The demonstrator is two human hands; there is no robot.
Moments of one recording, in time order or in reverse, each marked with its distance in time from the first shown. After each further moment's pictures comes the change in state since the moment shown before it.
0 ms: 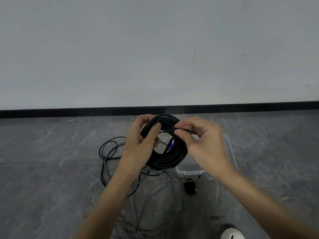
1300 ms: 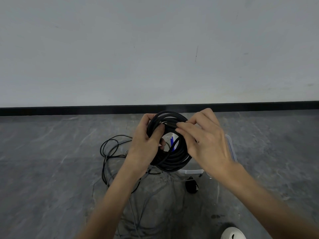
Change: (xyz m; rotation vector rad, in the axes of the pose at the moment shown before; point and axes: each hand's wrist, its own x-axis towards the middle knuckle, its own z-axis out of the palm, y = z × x) left_hand 0.001 -0.002 0.006 -0.001 -0.028 -0.053; right_hand 0.002 0.010 -0.003 -0.589 0.077 -0.656
